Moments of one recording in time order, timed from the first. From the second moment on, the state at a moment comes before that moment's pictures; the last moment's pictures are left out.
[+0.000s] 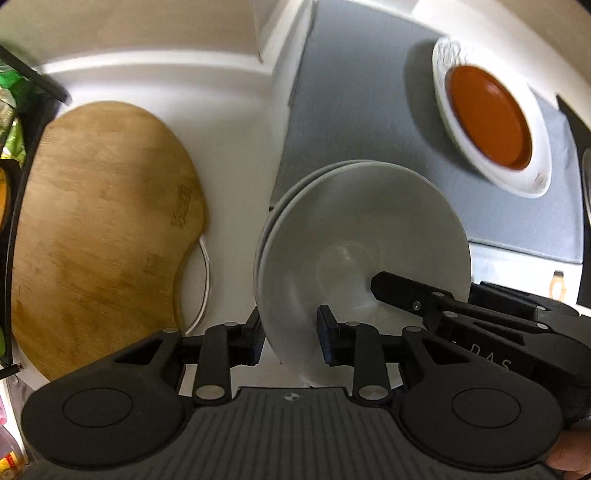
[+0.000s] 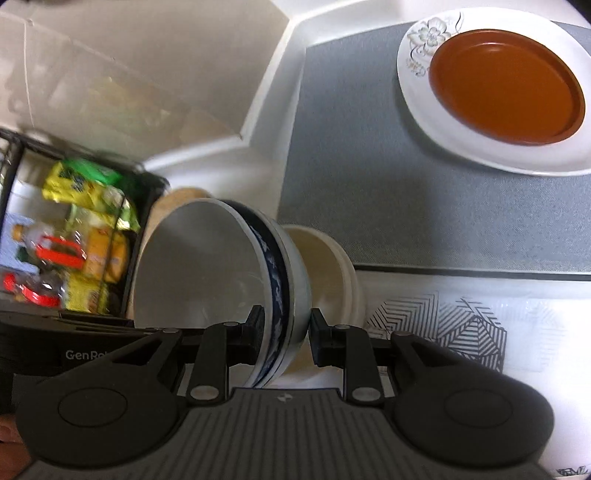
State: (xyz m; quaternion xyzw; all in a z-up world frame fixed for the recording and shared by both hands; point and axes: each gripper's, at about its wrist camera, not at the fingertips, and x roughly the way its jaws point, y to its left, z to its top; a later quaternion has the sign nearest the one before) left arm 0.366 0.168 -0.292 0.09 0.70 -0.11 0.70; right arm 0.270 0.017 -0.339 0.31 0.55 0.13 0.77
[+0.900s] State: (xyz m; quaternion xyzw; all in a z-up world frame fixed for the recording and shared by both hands) left arm 0.382 0.159 -0.328 0.07 0.70 -0.11 0.70; right arm 0.280 0.009 -0.347 0.28 0.54 0.09 0.79
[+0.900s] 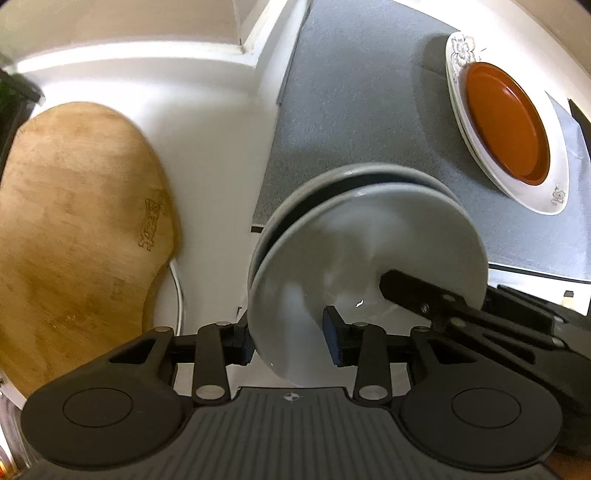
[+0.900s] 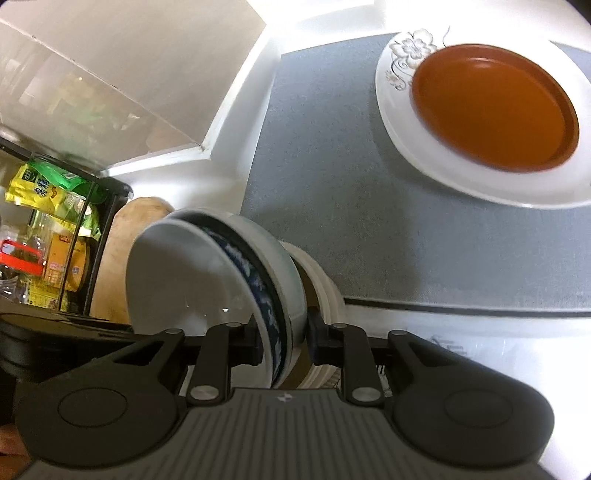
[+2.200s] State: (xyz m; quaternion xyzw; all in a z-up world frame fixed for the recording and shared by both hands) left arm 0.389 0.208 -0.302 -0.01 0.67 -0.13 0.73; right arm 0.271 -0.025 -0.336 0.33 0.50 0.09 0.80
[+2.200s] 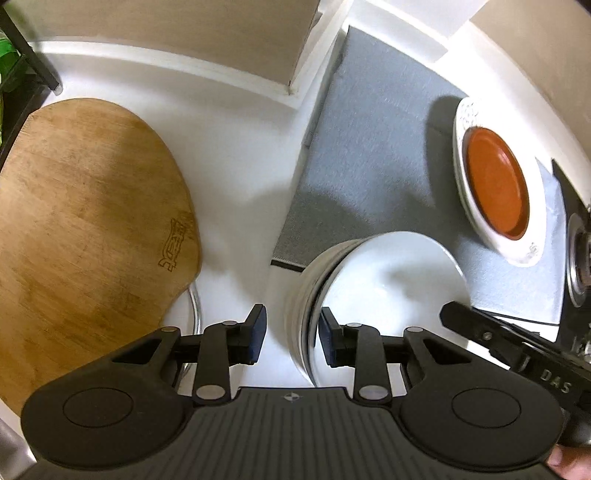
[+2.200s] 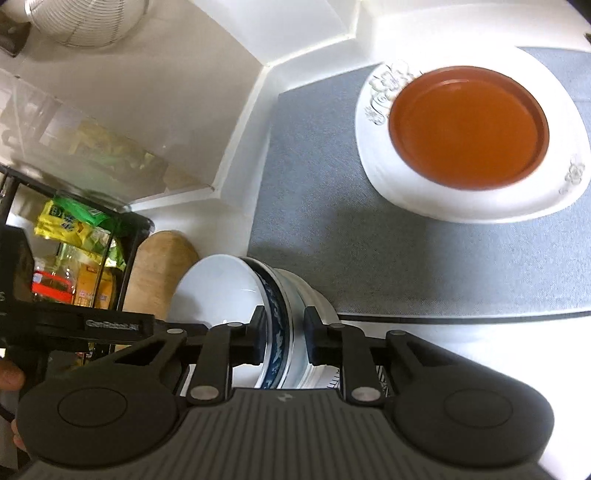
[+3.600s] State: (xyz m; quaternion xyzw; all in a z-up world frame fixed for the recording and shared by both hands) left arm 0.391 0.215 -0.331 -0.01 0.67 -0.28 0.69; right arm 0.261 -0.042 -0.388 0.43 0.50 0.10 0.74
